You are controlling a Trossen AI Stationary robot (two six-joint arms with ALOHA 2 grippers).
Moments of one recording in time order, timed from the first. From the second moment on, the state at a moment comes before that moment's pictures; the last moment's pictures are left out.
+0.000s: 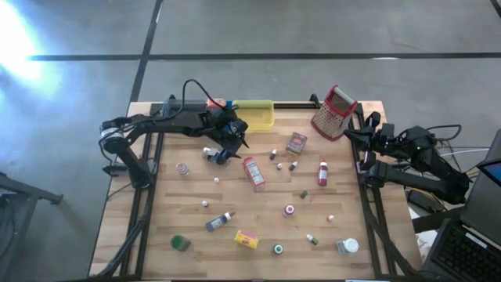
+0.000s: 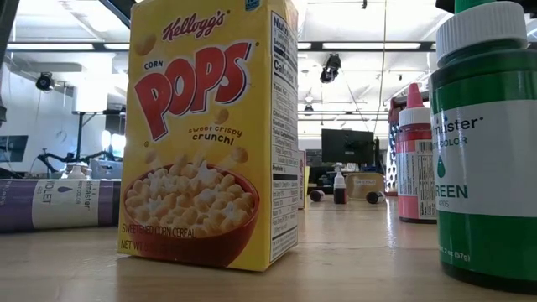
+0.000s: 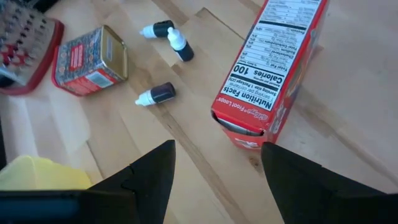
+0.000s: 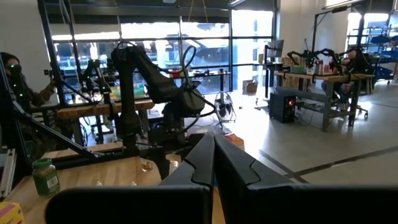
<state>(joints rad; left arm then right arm) 0.43 1.62 1.02 -0.26 0.45 1.02 -0.32 0.11 0.53 -0.32 -0.03 0.08</state>
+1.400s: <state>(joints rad) 0.55 1.89 1.37 -0.64 0.77 1.25 -0.32 0.11 0.53 -0.32 -0.03 0.08</state>
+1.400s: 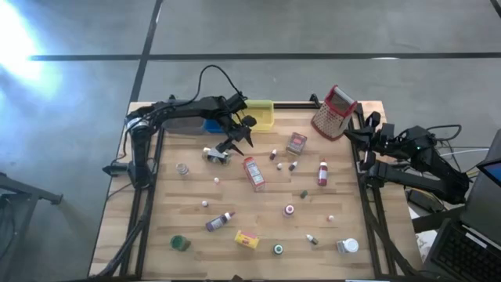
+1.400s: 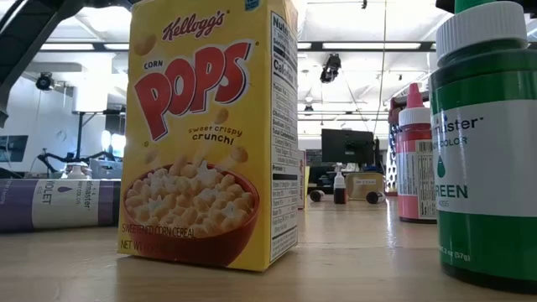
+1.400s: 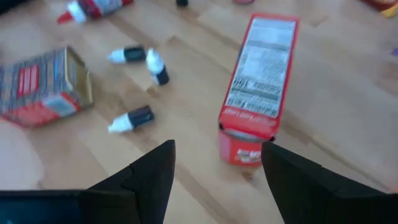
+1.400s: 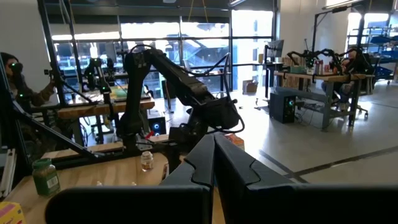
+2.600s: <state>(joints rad) 0.55 1.89 1.28 -0.56 0.95 1.30 -0.32 0.11 0.53 -0.32 -0.03 0.08</state>
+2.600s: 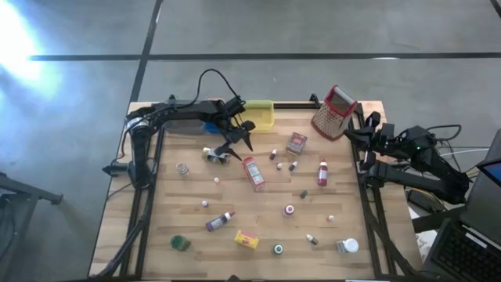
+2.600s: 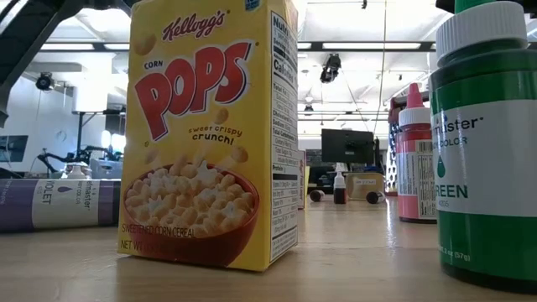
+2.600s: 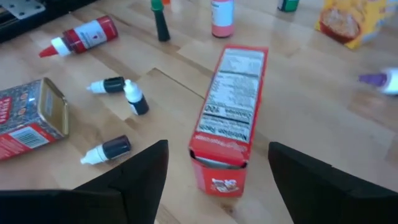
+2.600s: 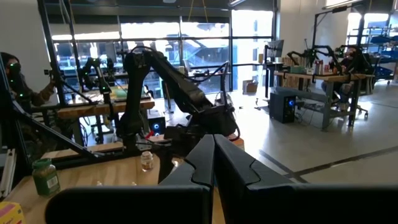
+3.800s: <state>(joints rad) 0.57 2.04 1.24 -0.40 1.12 1.17 -0.32 0.11 0.53 -0.32 -0.03 0.08</state>
